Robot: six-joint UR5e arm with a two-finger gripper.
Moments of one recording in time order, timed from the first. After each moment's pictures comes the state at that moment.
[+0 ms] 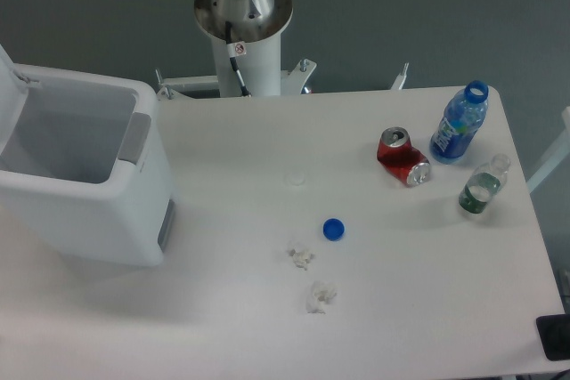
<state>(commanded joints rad) 1.72 -1.52 -1.42 -1.19 1.45 0.16</state>
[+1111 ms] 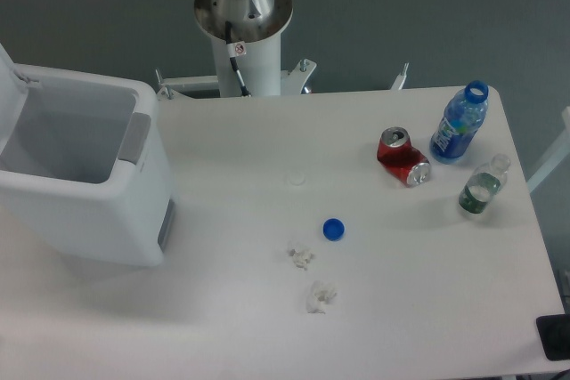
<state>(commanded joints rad) 1.72 -1.50 -1.42 -1.23 1.49 0.16</state>
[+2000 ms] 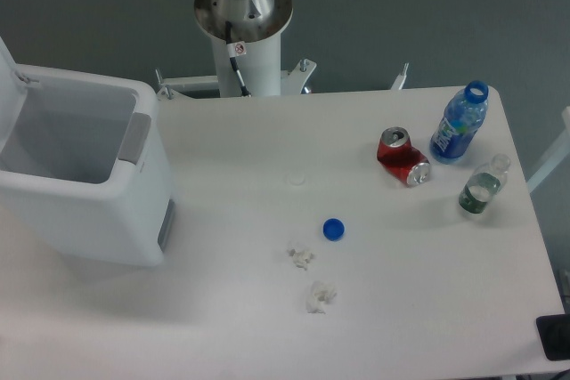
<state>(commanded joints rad) 1.75 -1.50 -1.43 -1.23 1.53 0.15</state>
